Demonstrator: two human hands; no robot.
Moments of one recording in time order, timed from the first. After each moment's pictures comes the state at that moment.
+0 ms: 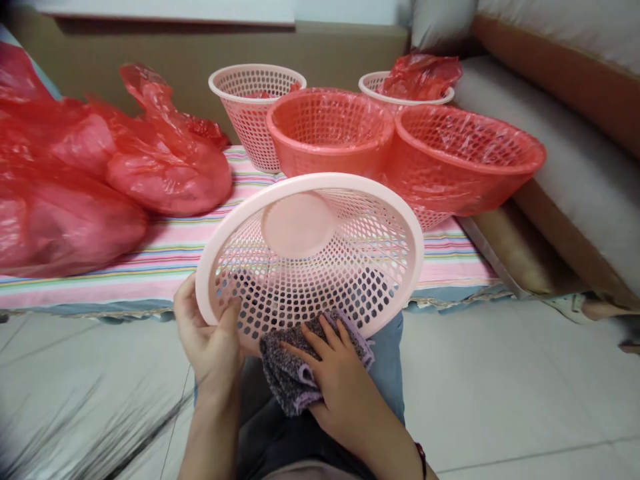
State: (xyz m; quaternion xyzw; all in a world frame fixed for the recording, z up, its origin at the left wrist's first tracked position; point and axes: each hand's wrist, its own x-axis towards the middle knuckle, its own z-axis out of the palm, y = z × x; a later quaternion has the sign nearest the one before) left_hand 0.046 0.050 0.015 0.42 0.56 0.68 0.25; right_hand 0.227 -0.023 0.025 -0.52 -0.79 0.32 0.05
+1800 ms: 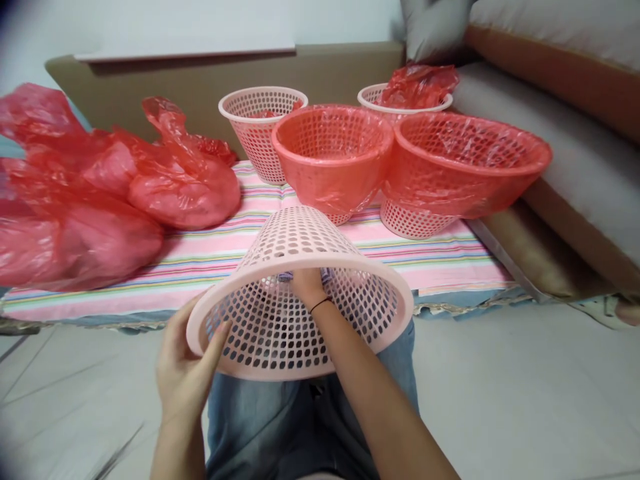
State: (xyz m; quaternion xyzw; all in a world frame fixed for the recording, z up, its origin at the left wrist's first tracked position) left_hand -0.016 0.028 0.023 0.59 0.56 0.55 0.16; right_hand 0.157 0.177 -0.081 -0.61 -0.74 0.16 0.23
